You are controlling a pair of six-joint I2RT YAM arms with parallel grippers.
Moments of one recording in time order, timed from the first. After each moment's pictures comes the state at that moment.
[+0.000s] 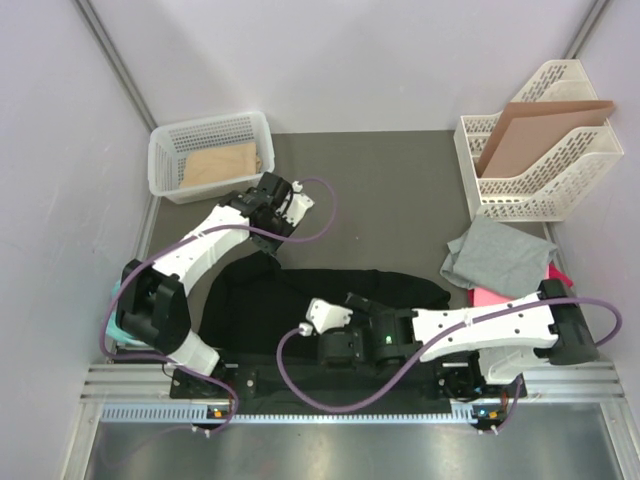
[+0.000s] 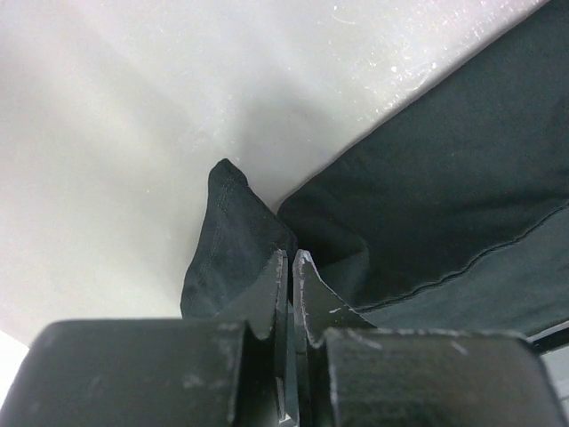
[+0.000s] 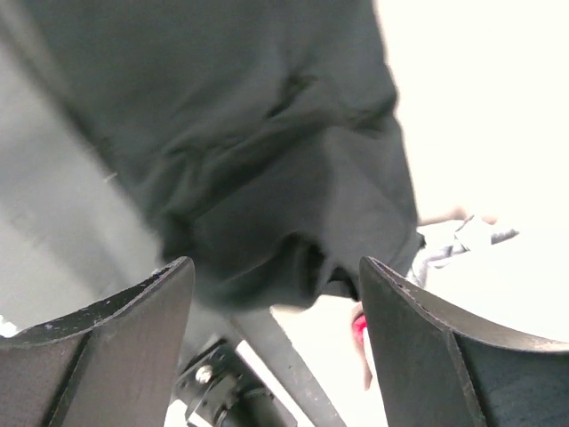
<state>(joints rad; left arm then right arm) -0.47 1.56 1.25 -0.86 -0.02 0.27 1.64 1.44 1.22 -1.12 0.65 0.30</state>
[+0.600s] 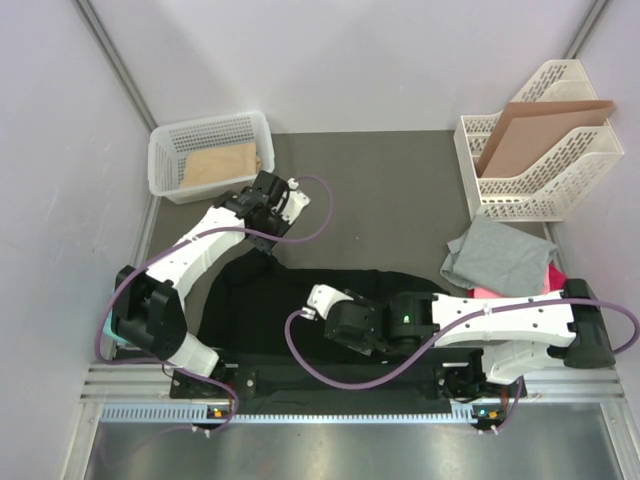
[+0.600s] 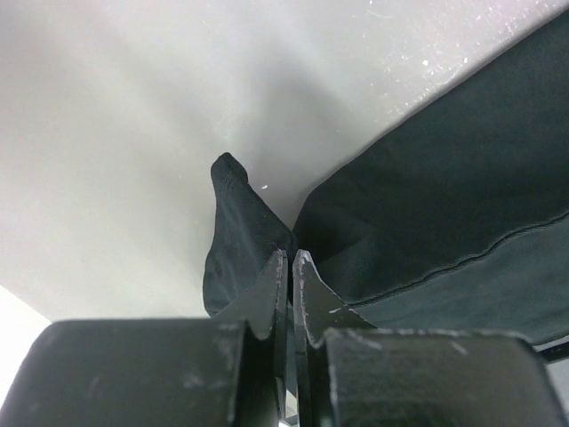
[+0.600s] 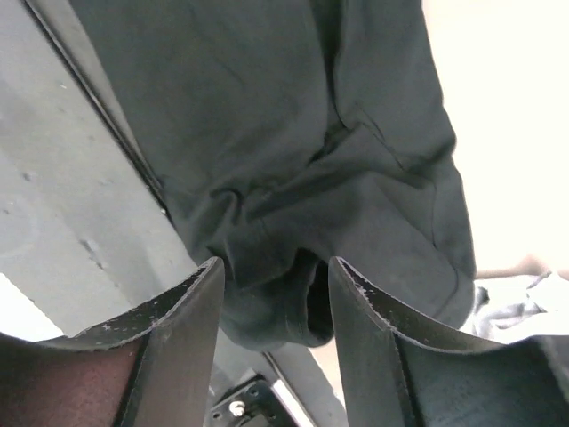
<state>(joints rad) -0.46 1.53 1.25 -0.87 -0.07 0.29 1.49 1.34 1.12 -0.90 0.46 0.18</state>
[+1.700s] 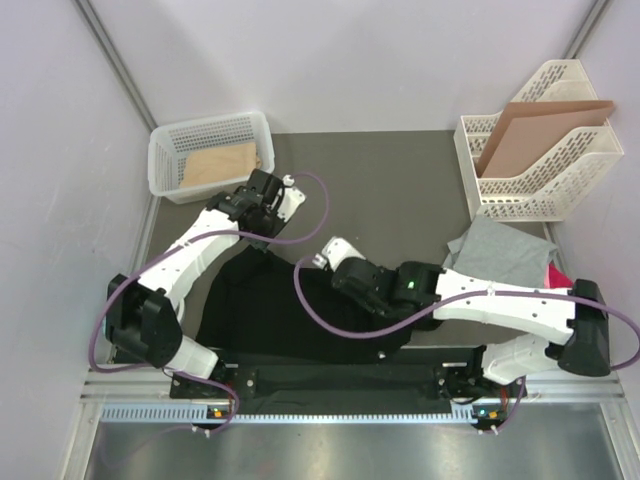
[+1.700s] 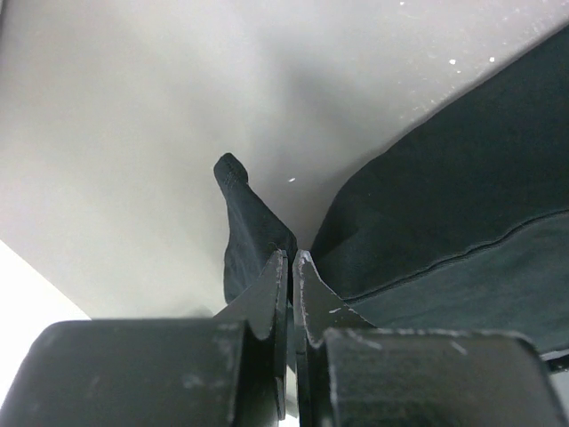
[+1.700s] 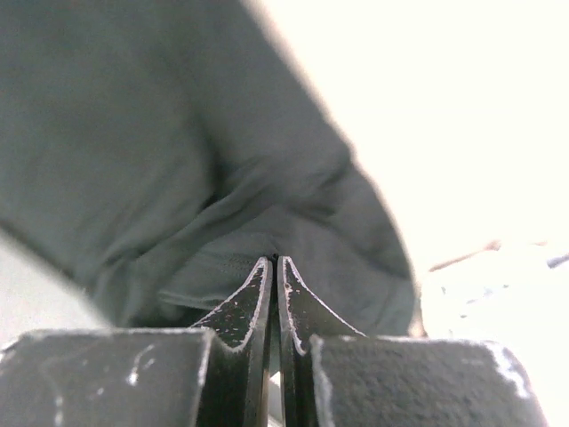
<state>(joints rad) -0.45 1.48 1.25 -0.87 -0.10 0.31 1.27 1.34 1.13 -0.82 0.50 0.15</state>
